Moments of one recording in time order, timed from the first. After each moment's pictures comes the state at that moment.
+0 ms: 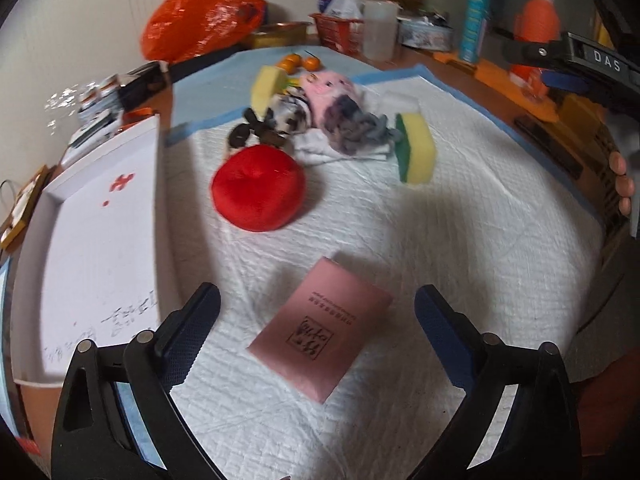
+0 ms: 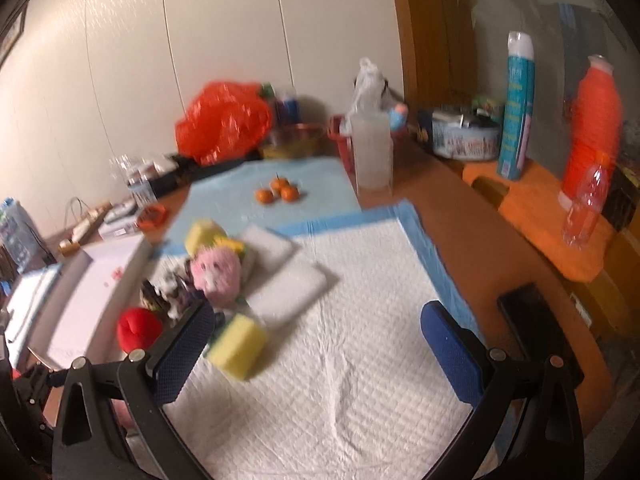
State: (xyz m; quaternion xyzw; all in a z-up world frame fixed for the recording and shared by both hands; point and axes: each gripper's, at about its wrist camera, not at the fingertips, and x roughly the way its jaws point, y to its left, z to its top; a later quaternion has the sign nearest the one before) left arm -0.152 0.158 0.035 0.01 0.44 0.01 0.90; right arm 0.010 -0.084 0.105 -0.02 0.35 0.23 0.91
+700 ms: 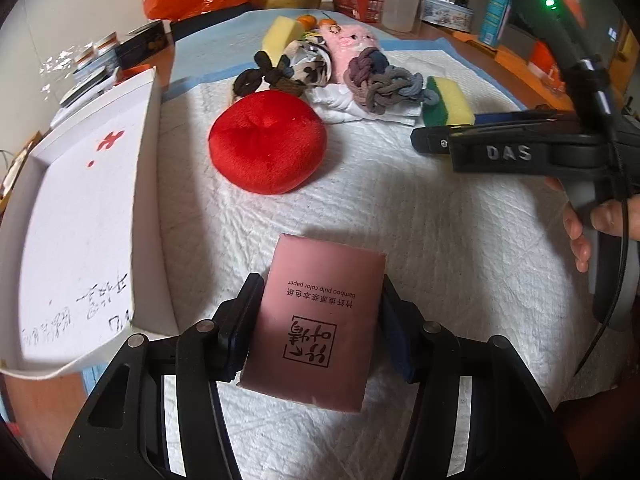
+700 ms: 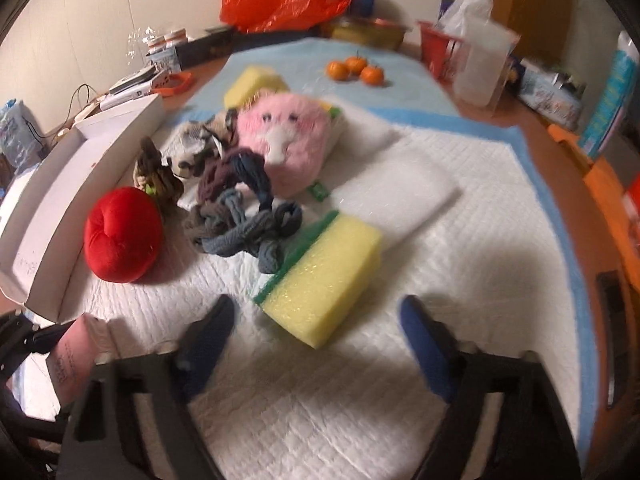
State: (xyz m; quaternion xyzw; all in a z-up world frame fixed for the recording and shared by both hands) left arm -0.144 0.174 0.013 -0.03 0.49 0.03 0.87; right arm 0.017 0.023 0.009 -0.13 0.47 0.27 0.83
